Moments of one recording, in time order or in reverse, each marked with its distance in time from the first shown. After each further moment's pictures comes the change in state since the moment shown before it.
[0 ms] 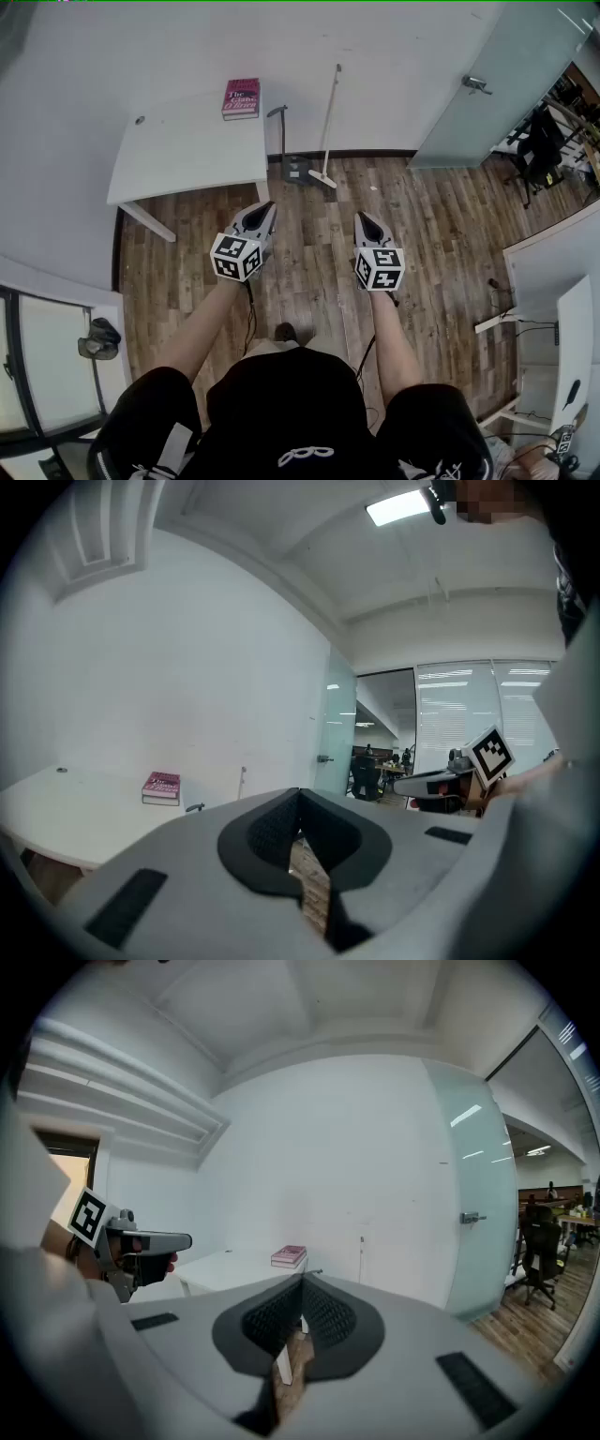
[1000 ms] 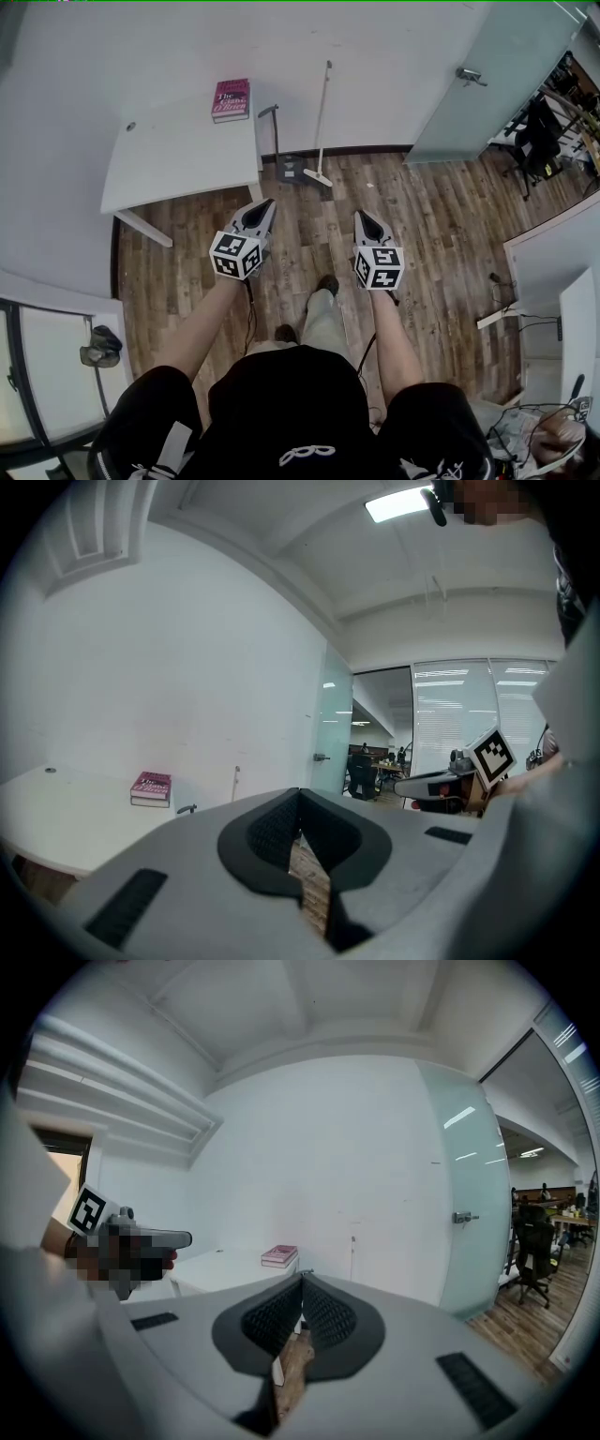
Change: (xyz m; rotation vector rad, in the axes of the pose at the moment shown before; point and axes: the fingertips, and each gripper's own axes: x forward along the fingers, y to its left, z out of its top) left arm 0.037 -0.007 -0.005 0.013 0.008 -0.029; right arm 0.007 -0.031 -0.009 0.007 -0.003 -0.039
